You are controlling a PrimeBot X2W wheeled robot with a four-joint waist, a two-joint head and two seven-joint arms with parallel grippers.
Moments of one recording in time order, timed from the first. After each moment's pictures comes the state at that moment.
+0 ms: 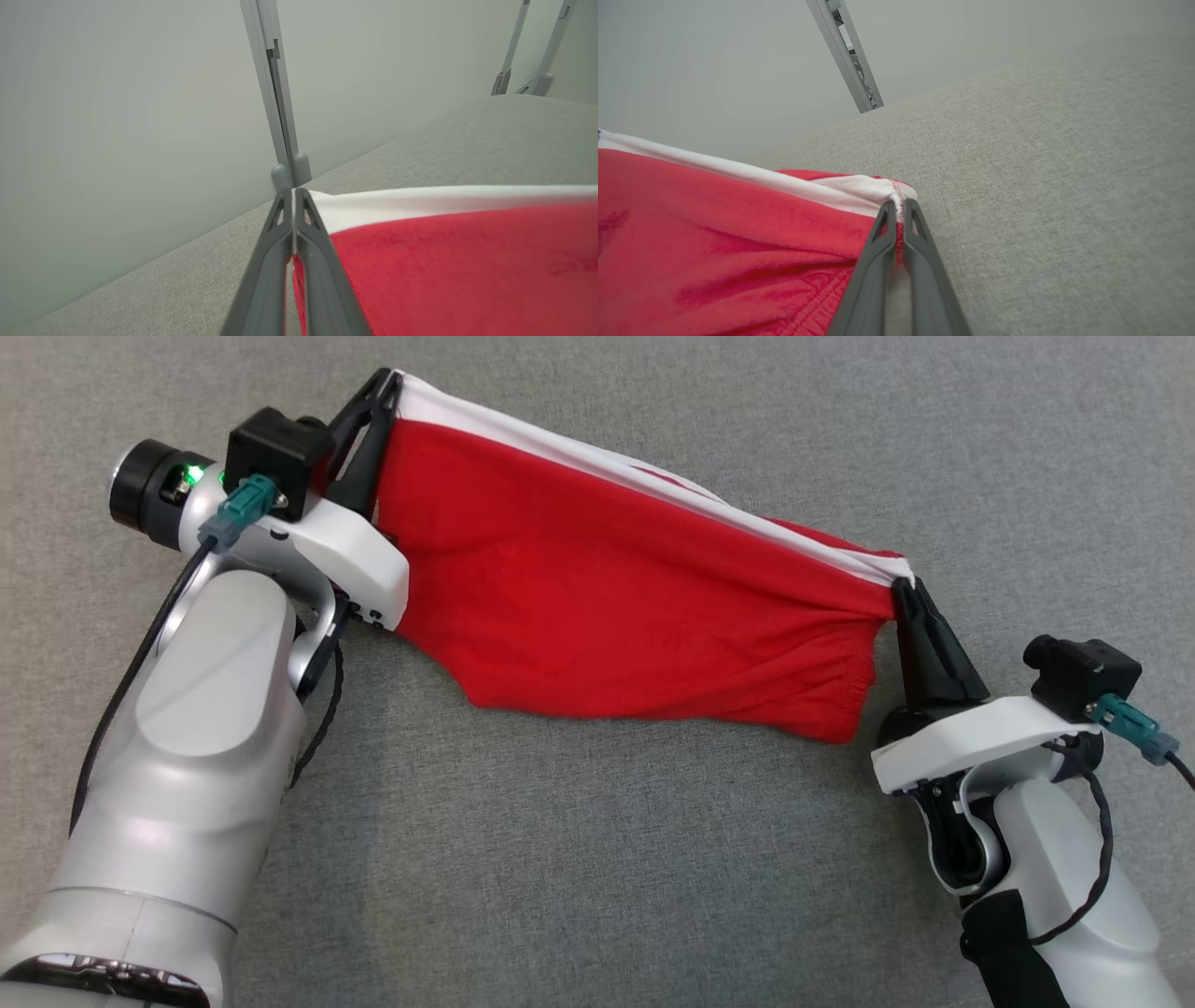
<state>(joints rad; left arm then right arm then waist) -0.93 0.14 -0.35 0.80 -0.12 -0.12 -0.26 -0.50 -0.05 0.15 0.55 0.47 0.13 -0.26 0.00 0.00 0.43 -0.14</state>
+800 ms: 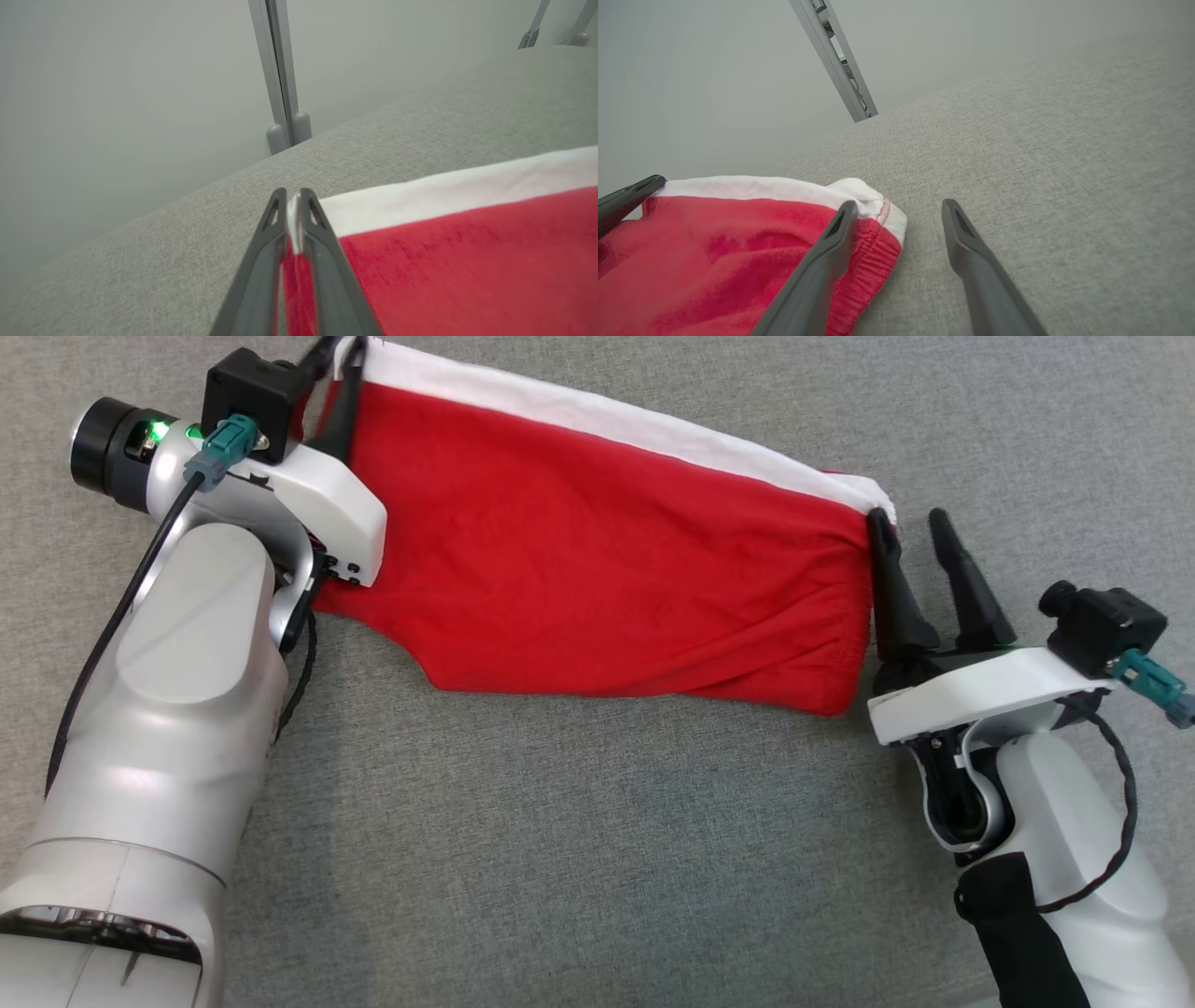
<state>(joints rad) -1.06 0.13 -0.34 0.97 -0.09 -0.08 -0.26 -0.56 -0.05 0.19 0.46 0.53 0.13 -0.26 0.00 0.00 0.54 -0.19</state>
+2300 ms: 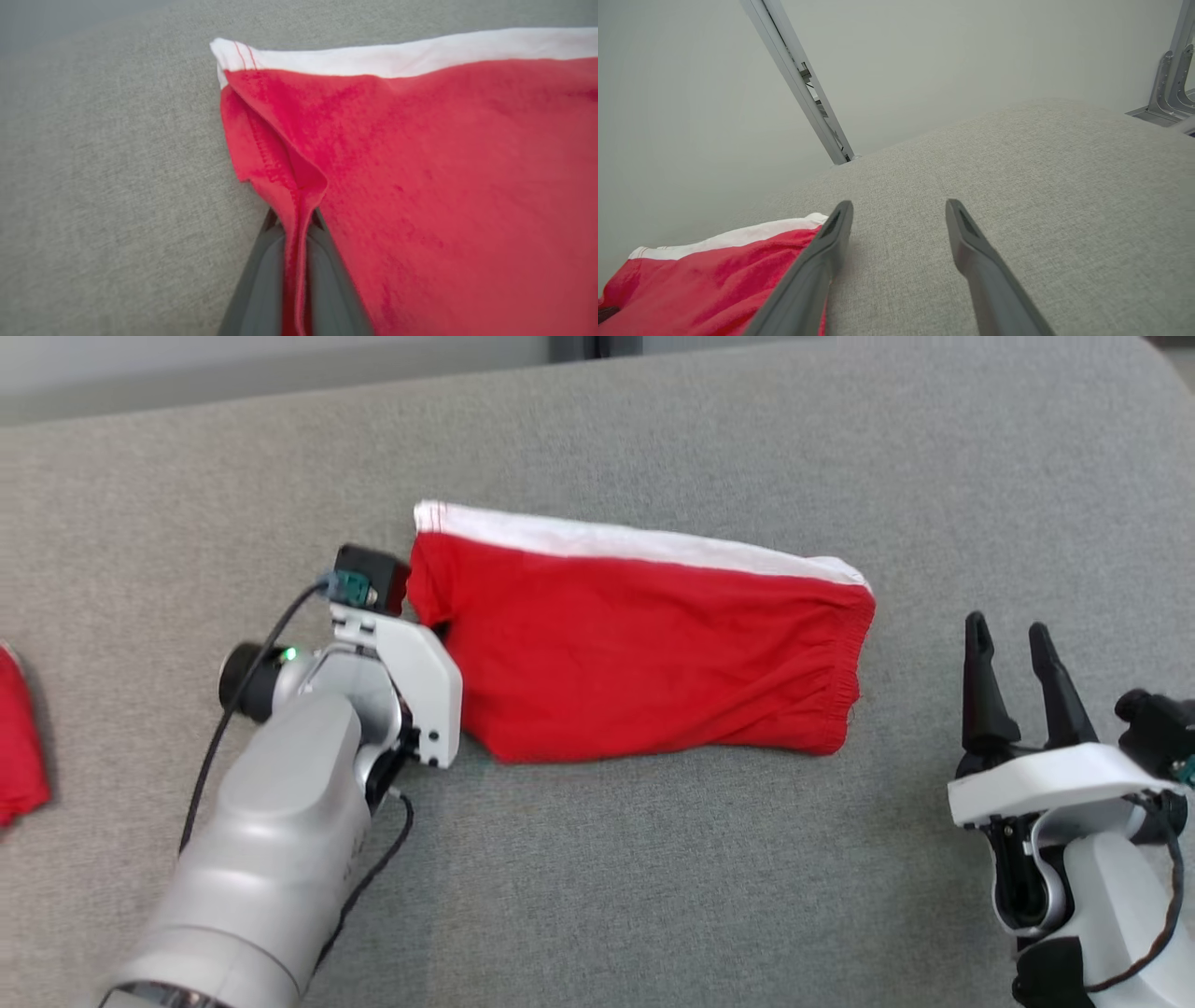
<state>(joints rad) -0.93 0.05 -0.54 1.16 -0.46 -0.10 0.09 -0.40 -0.05 -0.02 0.47 0.42 0.13 -0.26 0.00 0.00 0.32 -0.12</state>
